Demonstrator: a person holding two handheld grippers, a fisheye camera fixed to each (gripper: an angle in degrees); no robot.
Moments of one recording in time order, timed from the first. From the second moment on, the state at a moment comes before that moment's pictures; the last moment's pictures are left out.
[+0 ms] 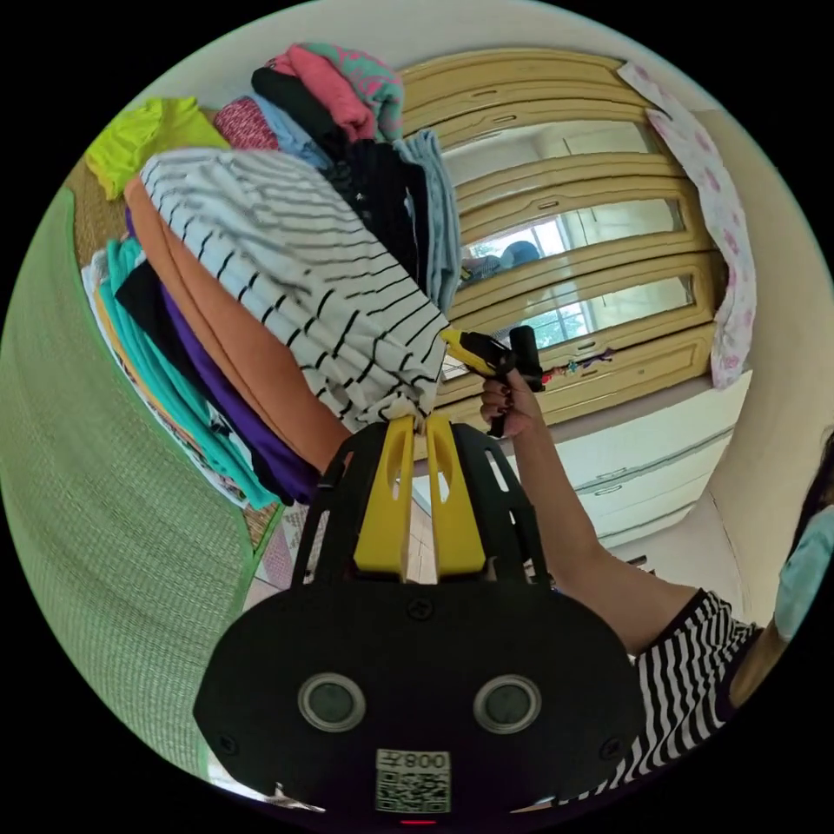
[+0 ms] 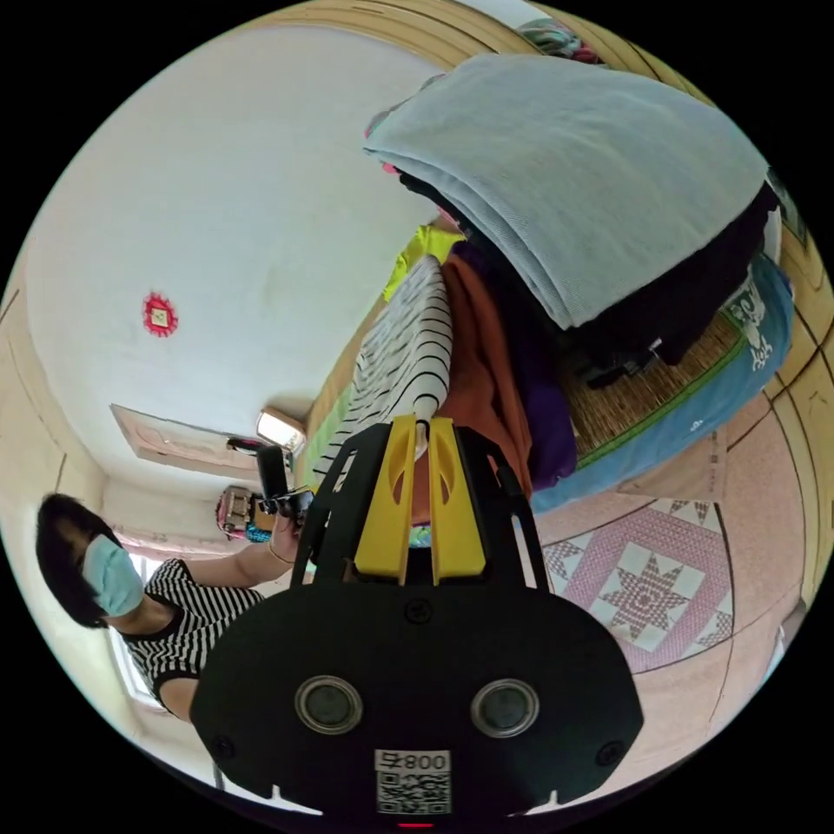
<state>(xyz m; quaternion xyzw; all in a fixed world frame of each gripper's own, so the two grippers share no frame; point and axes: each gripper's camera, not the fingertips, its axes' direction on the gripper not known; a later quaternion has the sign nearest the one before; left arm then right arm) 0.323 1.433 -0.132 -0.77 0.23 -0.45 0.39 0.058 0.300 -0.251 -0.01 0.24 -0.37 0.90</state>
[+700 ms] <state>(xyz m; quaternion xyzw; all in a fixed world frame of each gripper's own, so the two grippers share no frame) 0.311 1.473 -0.116 -0.76 0.28 -0.41 0.41 0.072 0.406 -0.193 0.16 0.30 -0.42 0.84</state>
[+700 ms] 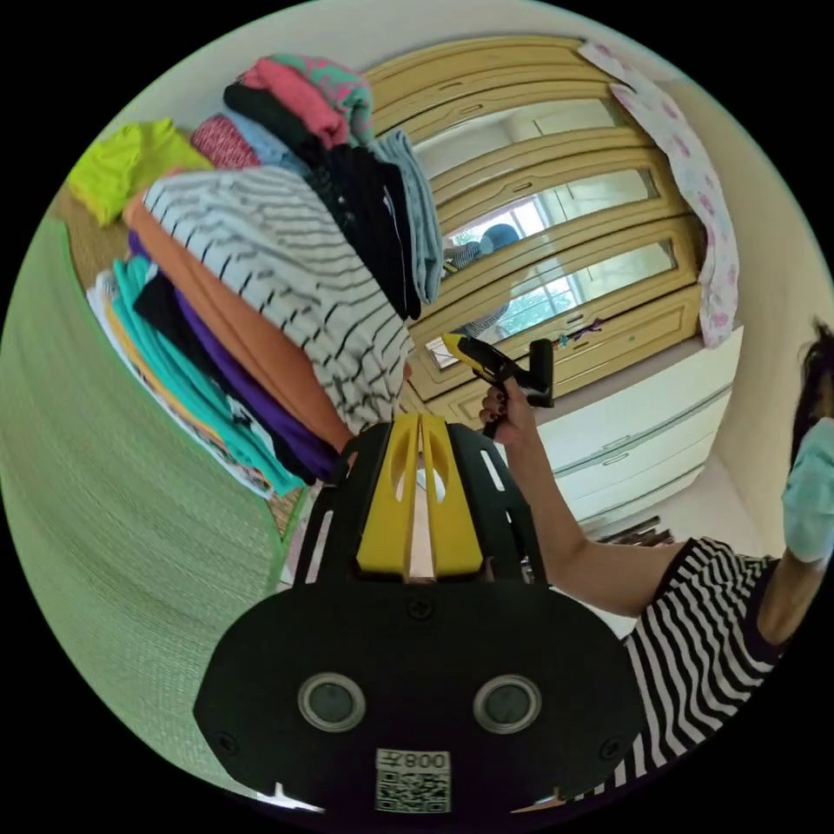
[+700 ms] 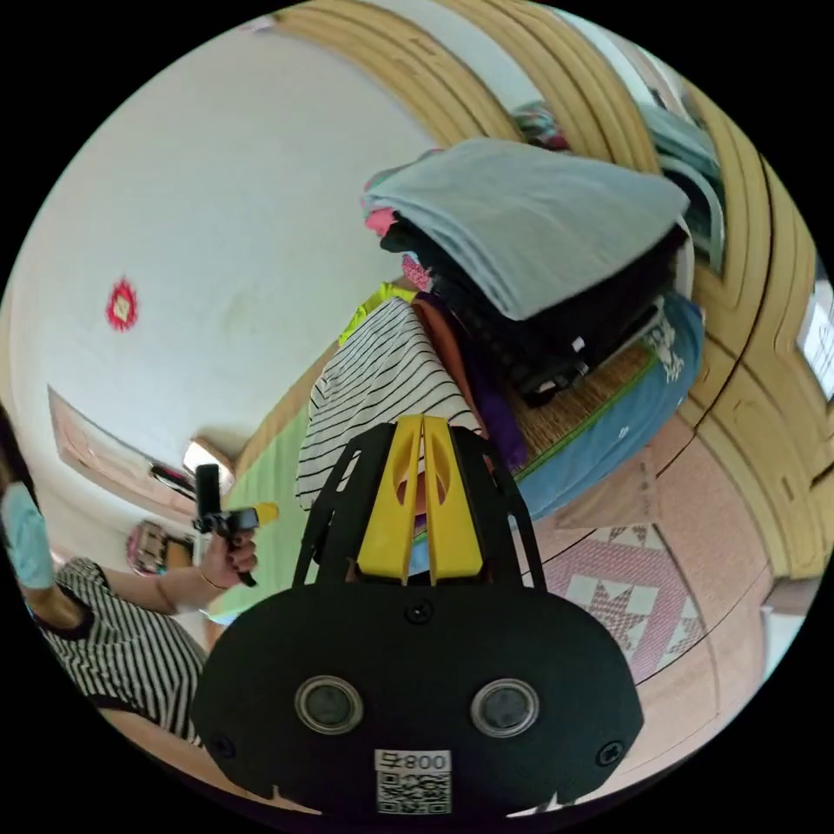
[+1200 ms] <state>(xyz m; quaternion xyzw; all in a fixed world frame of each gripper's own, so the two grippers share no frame) 0.337 1.504 -0.099 -0.82 0.30 -0.24 0.43 0.124 0.480 0.018 0.18 0.47 -0.53 0.68</state>
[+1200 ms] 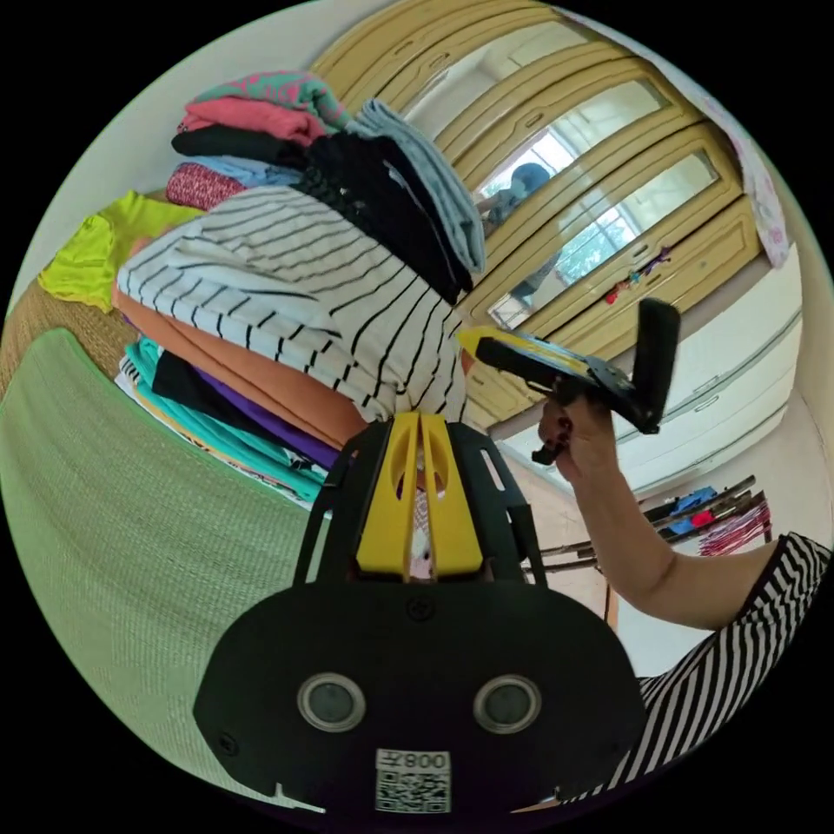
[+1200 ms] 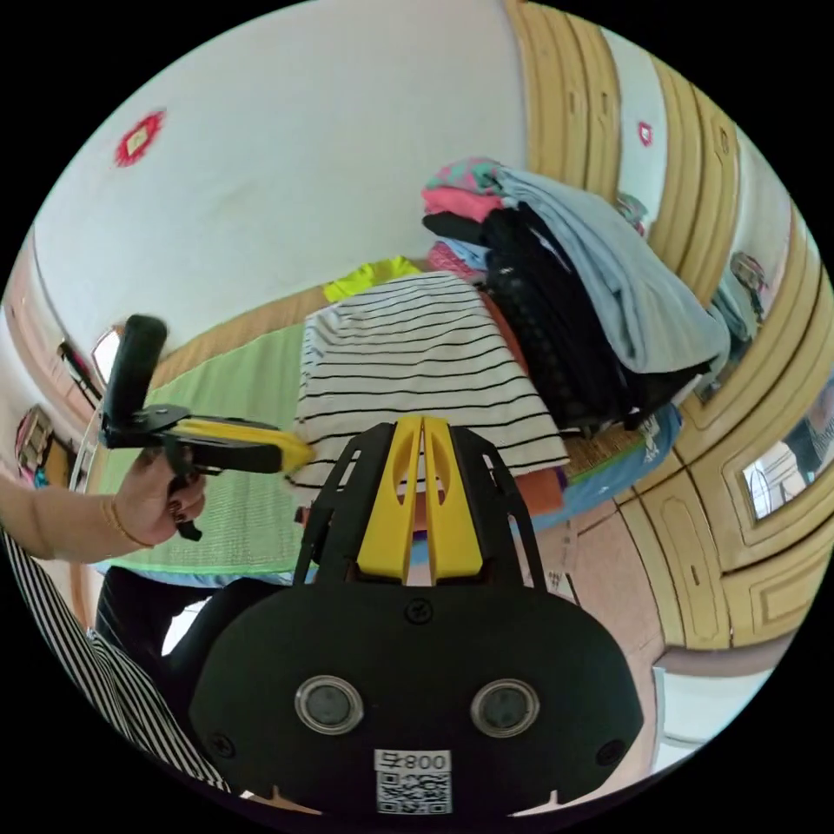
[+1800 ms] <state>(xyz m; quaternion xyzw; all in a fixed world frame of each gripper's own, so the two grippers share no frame) 0.175 1.435 -0.222 -0.91 0.18 0.00 0.37 0.125 0.502 0.182 0.16 0.31 -0.68 0.64</state>
